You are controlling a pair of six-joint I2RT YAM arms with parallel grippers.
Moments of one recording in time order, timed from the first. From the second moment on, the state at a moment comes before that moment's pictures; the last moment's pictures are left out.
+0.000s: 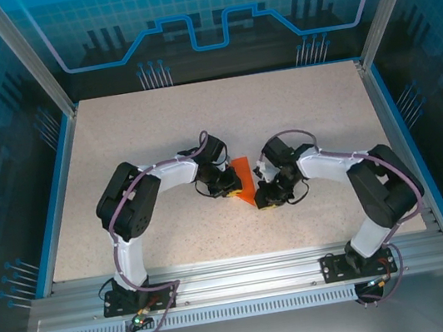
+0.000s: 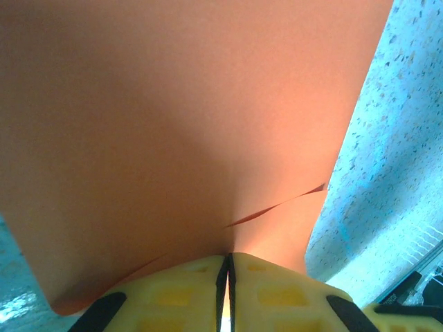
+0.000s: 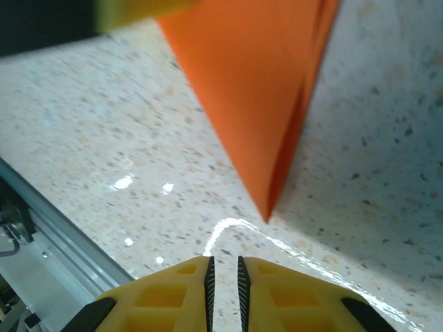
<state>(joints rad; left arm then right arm) -0.57 2.00 1.20 -0.42 0.52 -0.80 0.52 1.63 0.89 -0.62 -0.56 0.39</state>
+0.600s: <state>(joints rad) -0.58 2.00 1.21 -0.43 0.51 -0.80 0.53 1.80 0.97 -0.58 -0.51 0.43</state>
